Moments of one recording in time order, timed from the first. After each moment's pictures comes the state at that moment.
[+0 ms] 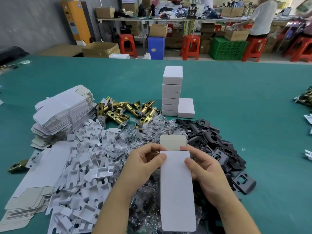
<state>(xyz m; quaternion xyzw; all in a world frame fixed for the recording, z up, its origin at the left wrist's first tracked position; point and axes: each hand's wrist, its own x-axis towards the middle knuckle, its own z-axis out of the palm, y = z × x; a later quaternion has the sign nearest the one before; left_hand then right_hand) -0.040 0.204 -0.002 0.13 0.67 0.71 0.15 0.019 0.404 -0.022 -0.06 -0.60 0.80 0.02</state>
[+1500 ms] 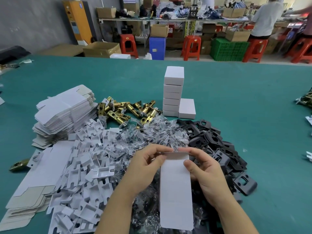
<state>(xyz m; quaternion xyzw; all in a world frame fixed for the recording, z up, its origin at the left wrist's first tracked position) -0.039 0.208 -0.005 0.16 0.75 0.63 0.11 0.019 0.400 -0.021 -0.04 -0.62 0.78 0.05</state>
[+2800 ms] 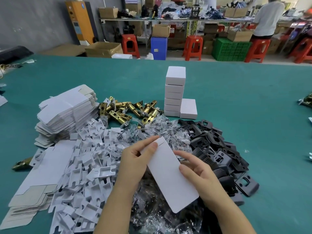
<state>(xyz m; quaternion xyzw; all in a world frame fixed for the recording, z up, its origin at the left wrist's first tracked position) -0.046 0.198 -0.007 0.04 0.69 0.72 0.06 0.026 0.389 -0.010 -0.02 -0.66 0.75 -0.05</state>
